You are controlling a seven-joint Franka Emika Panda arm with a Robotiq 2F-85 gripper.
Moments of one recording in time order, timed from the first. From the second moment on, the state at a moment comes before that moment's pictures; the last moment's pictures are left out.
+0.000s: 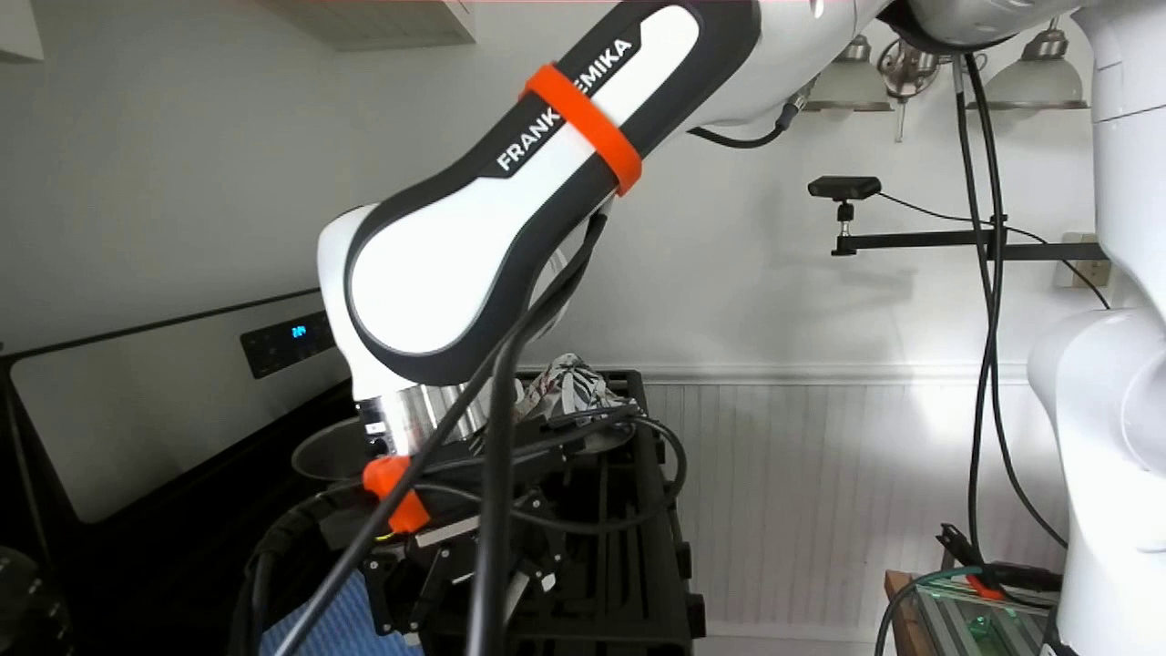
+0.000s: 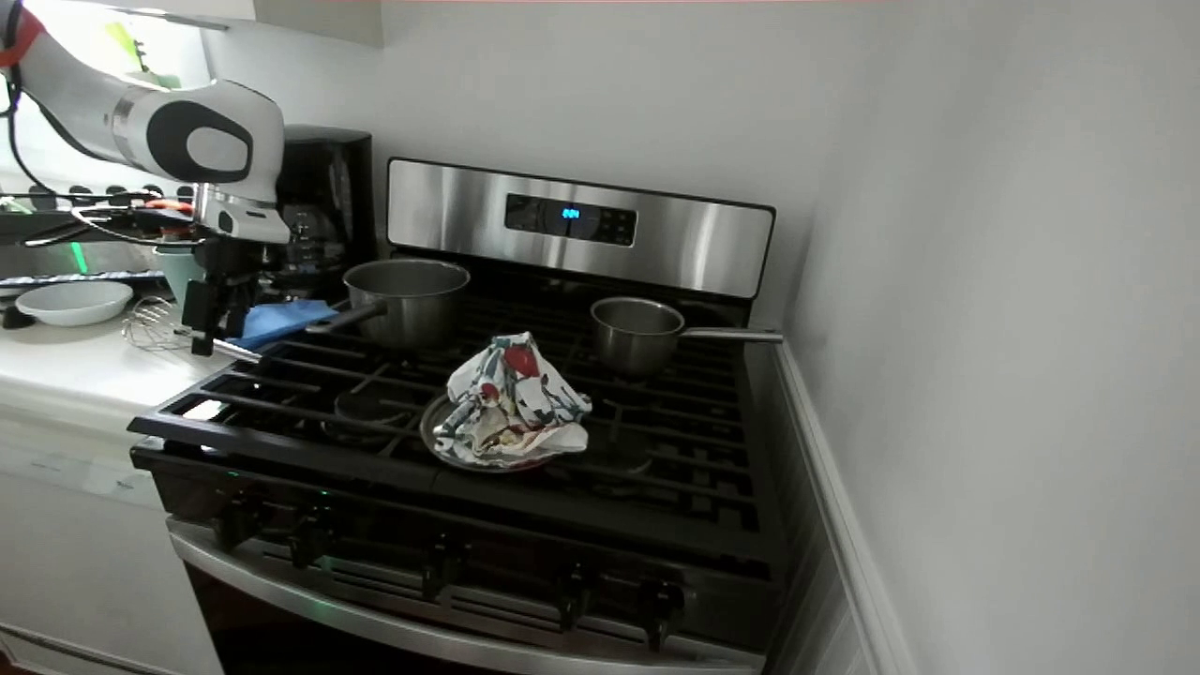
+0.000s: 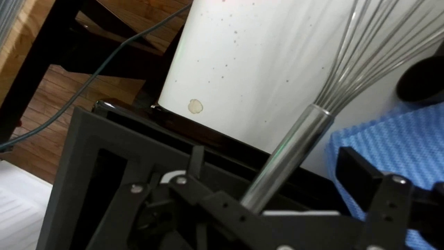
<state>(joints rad) 0.15 0.19 0.09 -2.14 0.09 2.08 1.14</state>
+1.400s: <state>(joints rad) 0.15 0.23 0.09 -2.11 0.12 2.09 1.33</state>
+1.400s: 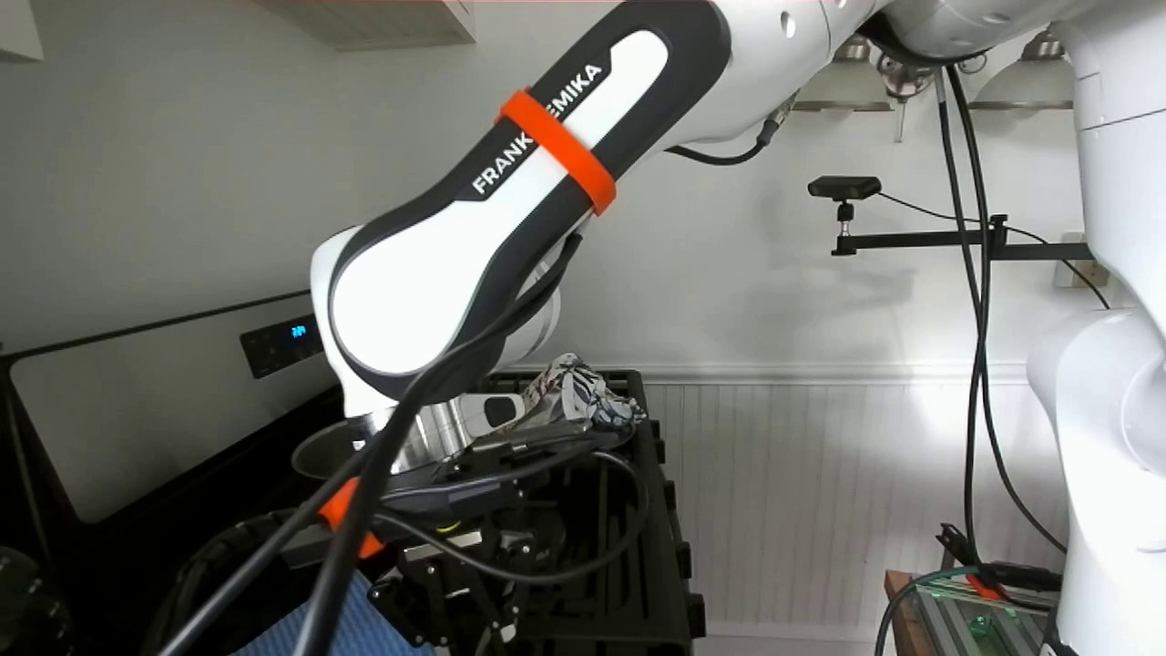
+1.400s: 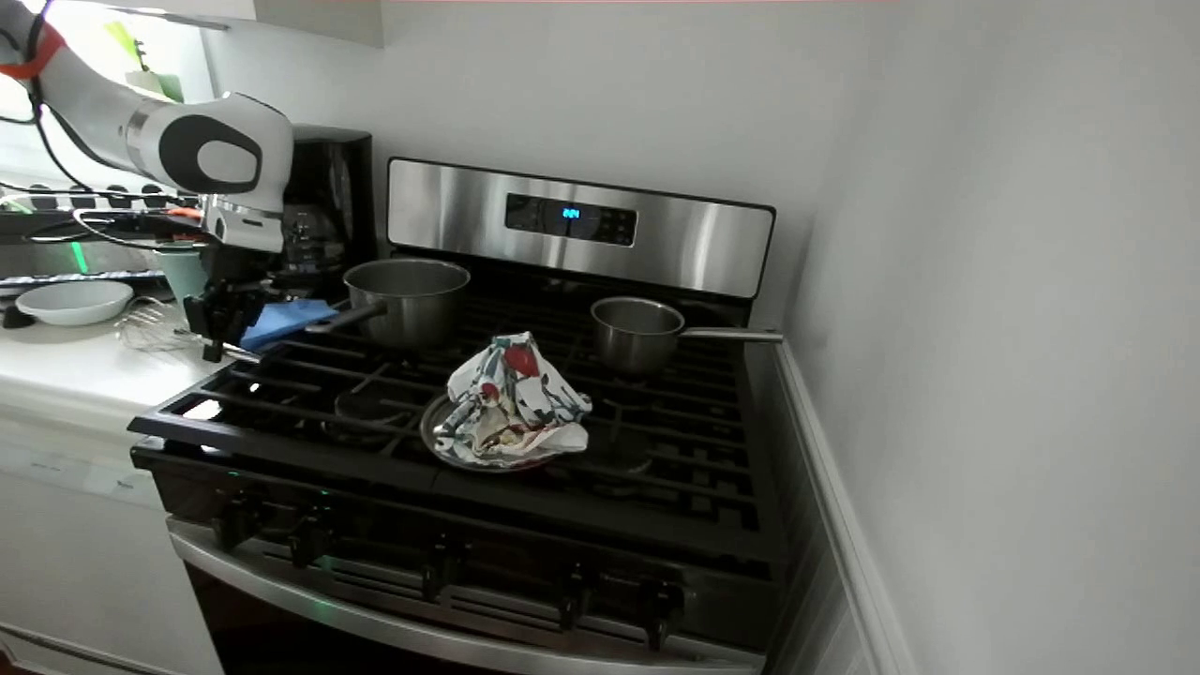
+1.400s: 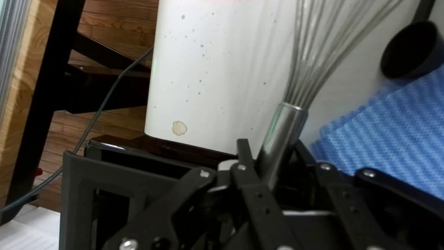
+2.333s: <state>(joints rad) 0.15 0.22 0.09 -2.10 0.14 2.11 1.35</state>
